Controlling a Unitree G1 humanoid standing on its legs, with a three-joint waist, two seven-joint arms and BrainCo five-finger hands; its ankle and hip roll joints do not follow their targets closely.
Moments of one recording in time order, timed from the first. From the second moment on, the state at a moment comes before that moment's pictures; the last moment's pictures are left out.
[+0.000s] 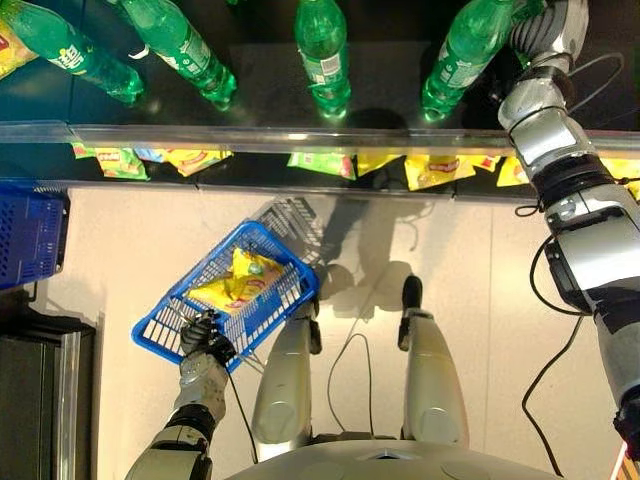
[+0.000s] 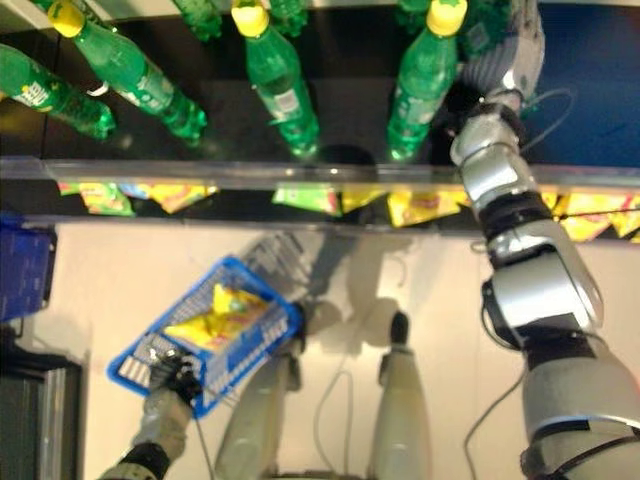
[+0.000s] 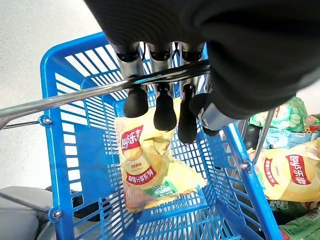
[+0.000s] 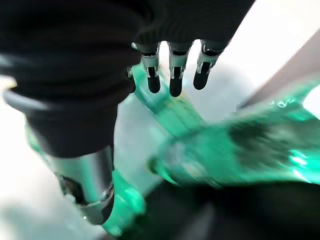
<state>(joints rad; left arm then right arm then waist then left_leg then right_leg) -0.15 0.22 0.00 0.98 -0.67 -0.27 0.29 -1.30 -0.59 0.44 1.07 -0.09 0.02 -0.61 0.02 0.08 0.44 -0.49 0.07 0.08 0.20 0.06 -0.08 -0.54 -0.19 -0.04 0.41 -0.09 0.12</state>
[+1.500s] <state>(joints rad) -0.16 0.23 -0.06 1.00 -0.72 -0.27 0.22 -1.42 -0.63 0.52 1.47 0.01 0.05 -0.43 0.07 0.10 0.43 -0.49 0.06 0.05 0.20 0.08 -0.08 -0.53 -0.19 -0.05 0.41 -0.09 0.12</state>
